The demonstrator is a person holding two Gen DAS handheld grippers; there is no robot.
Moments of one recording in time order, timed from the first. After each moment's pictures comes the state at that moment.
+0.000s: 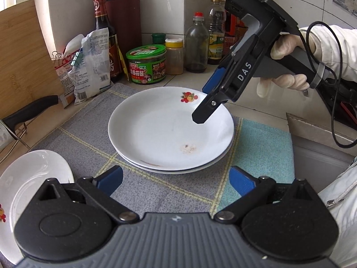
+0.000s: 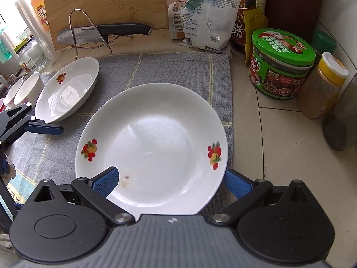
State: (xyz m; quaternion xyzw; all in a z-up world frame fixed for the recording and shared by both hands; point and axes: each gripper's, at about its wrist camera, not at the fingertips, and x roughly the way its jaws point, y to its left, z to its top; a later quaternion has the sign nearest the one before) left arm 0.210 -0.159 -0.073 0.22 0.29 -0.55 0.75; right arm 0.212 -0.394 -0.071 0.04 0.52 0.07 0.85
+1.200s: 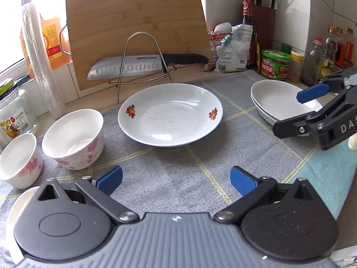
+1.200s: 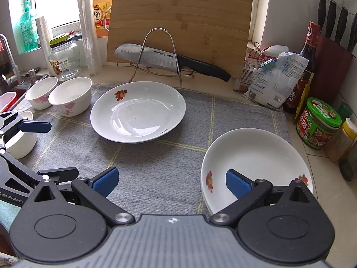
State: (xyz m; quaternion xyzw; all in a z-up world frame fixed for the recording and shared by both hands) left arm 0.208 -0.008 -0.072 0.14 0.33 -0.27 0.89; right arm 0.181 -0.210 -0.046 -0.03 0.40 0.04 0.91
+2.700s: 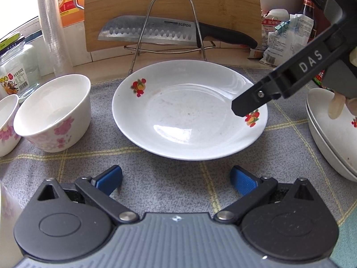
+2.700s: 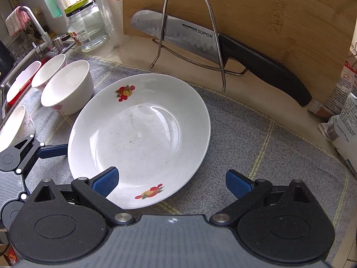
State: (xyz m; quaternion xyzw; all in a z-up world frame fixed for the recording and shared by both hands) left arm 0.267 -0.064 -0.117 0.07 0.40 -0.15 0.90; right arm 0.368 -0.228 -0.096 -0.06 0.51 0.24 0.82
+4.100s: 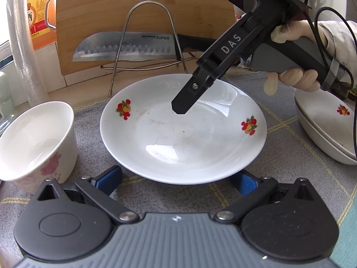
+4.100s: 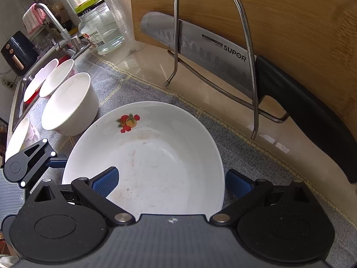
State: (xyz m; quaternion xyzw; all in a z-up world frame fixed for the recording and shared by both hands) left arm 0.284 -0.050 -0.123 0.10 0.35 -0.25 0.90; right arm 0.445 -0.204 -0.113 -0.05 0.52 0.34 0.78
